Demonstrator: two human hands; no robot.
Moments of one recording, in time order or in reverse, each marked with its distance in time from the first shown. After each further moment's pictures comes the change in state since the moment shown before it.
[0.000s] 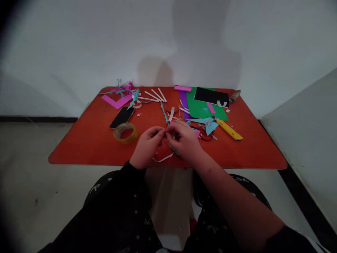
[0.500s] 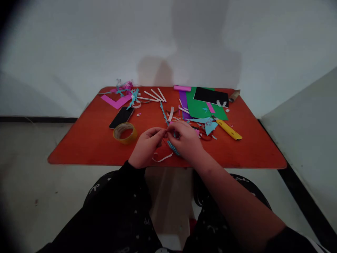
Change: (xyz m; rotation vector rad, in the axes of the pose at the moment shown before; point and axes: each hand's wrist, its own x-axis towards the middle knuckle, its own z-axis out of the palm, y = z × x) left_hand 0.000 0.000 -0.001 -0.064 -0.013 -0.101; right_hand 0.001 0.008 -0.001 -0.121 0.008 -0.059
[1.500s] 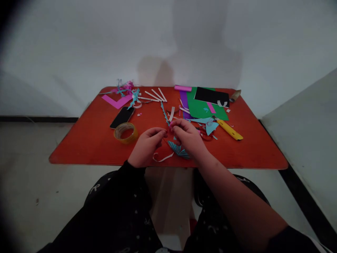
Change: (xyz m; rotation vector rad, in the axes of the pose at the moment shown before) left_hand 0.001 -0.002 -0.003 -0.006 0.009 -0.025; right_hand 0.003 -0.005 0.001 0.866 -0.020 0.706
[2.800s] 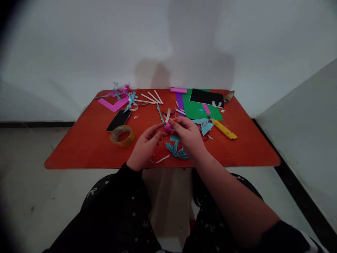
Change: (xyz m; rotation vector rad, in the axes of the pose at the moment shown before) left_hand -0.001 0.005 0.004 0.145 -0.030 0.139; right_hand 0.009 -0.002 -0.005 0.036 0.113 -0.171
